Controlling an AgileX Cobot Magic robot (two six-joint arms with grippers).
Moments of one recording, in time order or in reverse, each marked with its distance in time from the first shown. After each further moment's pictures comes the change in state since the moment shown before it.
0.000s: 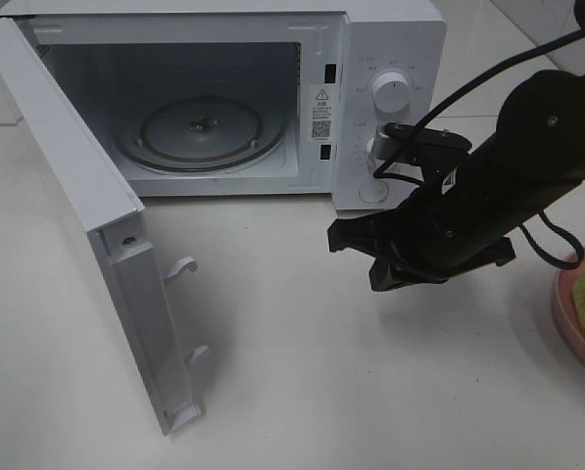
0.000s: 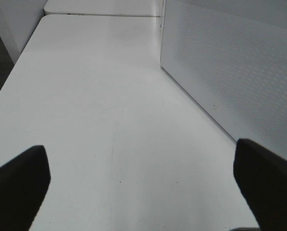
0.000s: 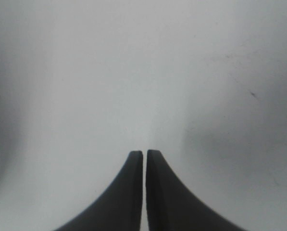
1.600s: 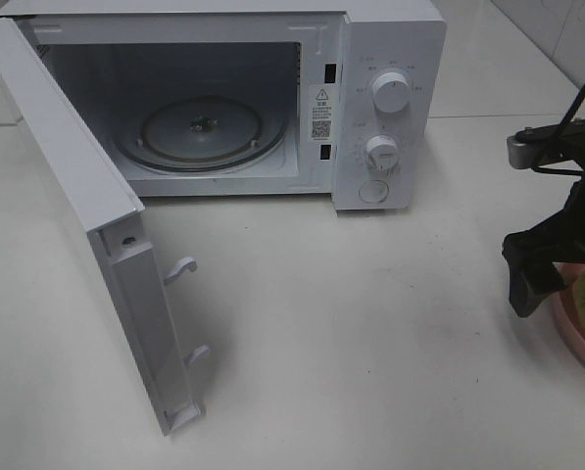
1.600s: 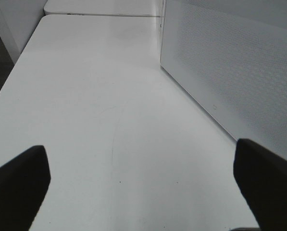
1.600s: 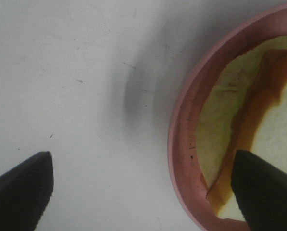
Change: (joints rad) left arm 0.000 0.000 0.000 0.000 0.000 0.000; right arm -0.319 -0.128 -0.027 -0.363 0.476 -0.103
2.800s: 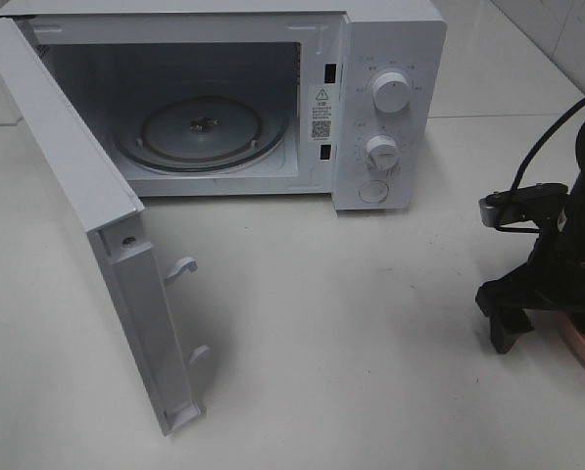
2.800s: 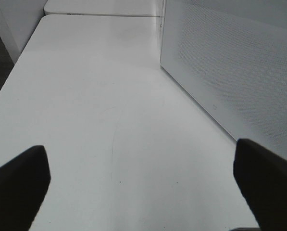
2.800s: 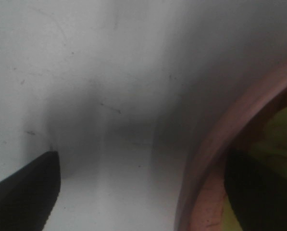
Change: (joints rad) left arm 0.000 0.000 0.000 0.000 0.000 0.000; right arm -0.029 0.258 0.041 -0.044 -0.243 0.025
